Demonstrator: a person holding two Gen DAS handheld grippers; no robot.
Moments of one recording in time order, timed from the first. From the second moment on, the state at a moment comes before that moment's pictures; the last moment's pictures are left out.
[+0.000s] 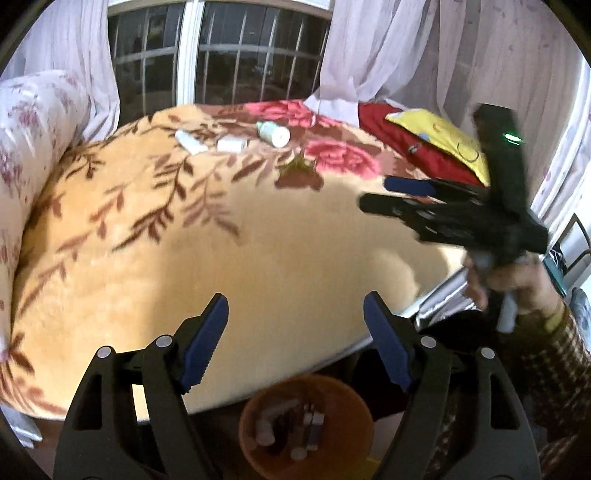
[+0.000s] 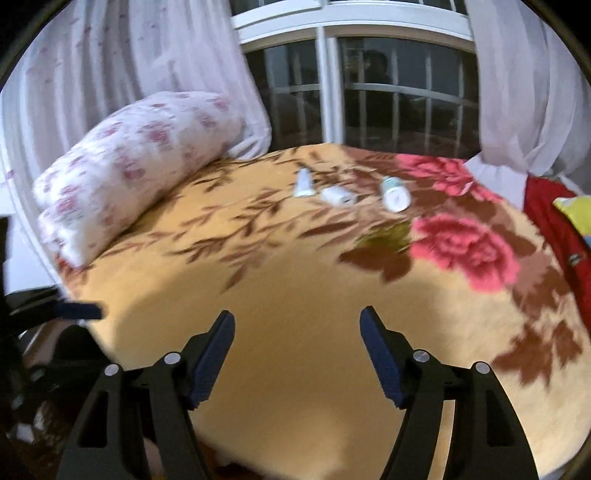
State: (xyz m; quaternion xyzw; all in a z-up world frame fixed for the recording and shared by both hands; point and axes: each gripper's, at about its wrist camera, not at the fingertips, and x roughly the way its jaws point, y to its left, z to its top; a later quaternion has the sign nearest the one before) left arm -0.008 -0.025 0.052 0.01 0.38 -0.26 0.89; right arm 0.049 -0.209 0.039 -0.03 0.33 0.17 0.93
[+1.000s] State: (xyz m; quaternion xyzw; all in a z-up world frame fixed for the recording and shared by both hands) left arm 0.054 -0.025 0.034 0.00 0.40 -0.23 0.89; right arm 0.294 -0.210 -0.034 -0.06 0.48 0.00 0.88
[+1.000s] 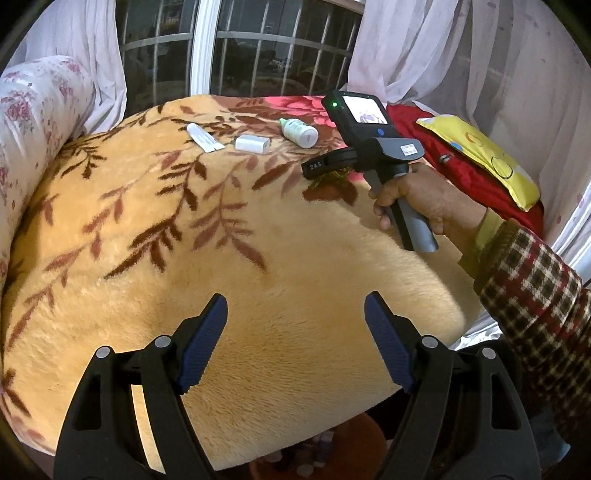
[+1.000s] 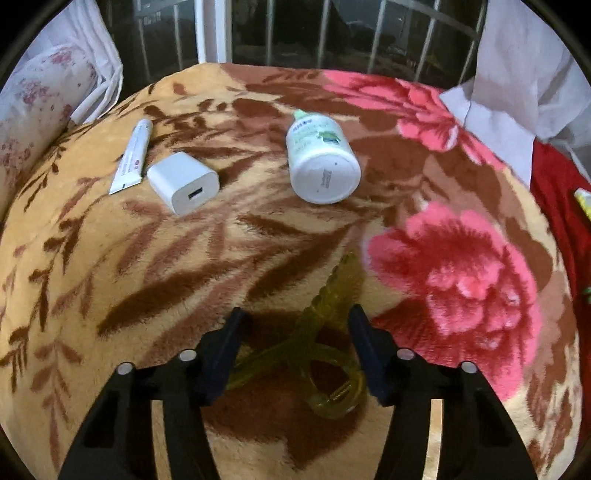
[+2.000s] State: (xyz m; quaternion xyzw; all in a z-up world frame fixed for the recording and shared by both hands) left arm 0.125 -0.036 0.051 -0.01 0.38 -0.23 0.90; right arm 0.207 -0.224 0.024 -0.02 0.38 0.10 0.92
